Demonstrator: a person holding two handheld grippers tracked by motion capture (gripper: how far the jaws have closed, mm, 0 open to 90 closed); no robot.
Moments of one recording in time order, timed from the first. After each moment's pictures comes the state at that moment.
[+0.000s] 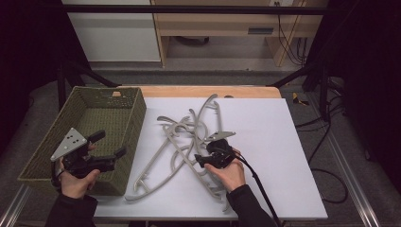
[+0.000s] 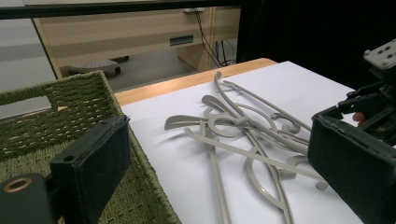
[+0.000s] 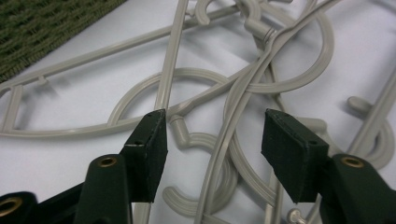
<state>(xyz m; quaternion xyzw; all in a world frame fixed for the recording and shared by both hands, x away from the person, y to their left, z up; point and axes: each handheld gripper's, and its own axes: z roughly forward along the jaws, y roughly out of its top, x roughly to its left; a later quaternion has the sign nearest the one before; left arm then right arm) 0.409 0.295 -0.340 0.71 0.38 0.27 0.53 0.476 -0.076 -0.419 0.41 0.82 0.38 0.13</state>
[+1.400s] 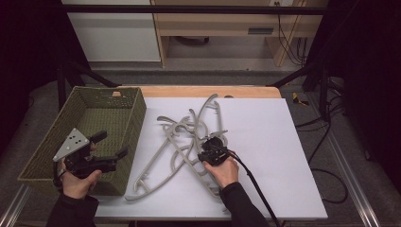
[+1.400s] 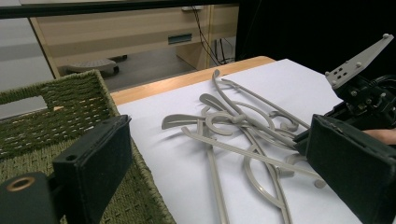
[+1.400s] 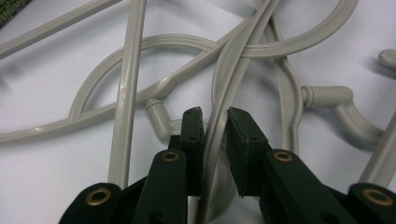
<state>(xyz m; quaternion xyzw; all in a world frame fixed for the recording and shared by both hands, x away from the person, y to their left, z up) 0.409 0.291 -0.340 0.71 0.38 0.26 0.53 0.497 -0.065 -0.446 0.46 0.82 0.32 0.09</state>
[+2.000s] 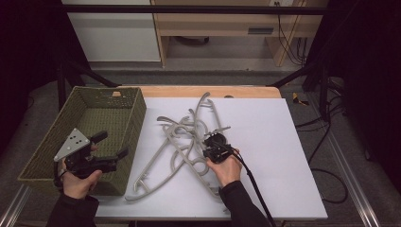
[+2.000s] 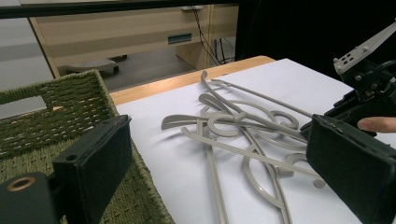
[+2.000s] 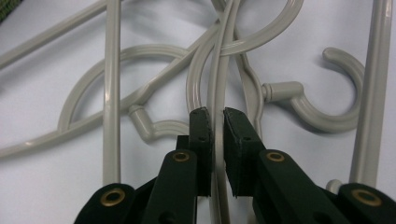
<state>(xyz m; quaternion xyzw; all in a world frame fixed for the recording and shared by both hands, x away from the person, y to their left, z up) 0.409 0.290 -0.341 0.71 0.38 0.26 0.53 0.495 -0.069 -0.426 0.50 0.81 0.30 0.12</state>
